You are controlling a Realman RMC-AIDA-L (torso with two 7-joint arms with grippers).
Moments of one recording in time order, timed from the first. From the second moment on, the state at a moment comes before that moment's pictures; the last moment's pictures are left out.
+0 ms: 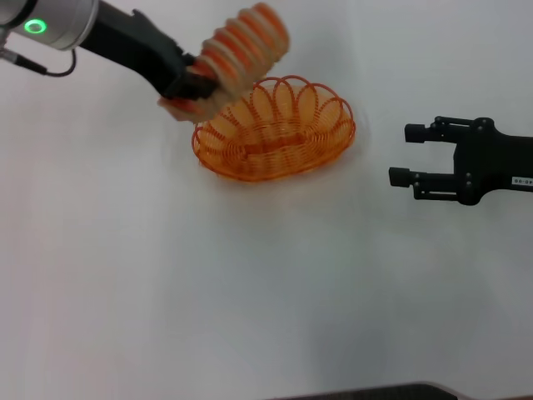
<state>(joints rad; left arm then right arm) -0.84 -2.15 1.04 1.19 2.53 1.55 -2.11 0.39 2.07 -0.52 -0.71 -2.11 -1.65 1.19</state>
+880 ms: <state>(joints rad) -0.85 -2.16 1.25 1.14 2.49 1.50 -2.00 0.38 2.07 -0.54 -0.72 -2.19 -1.66 1.18</state>
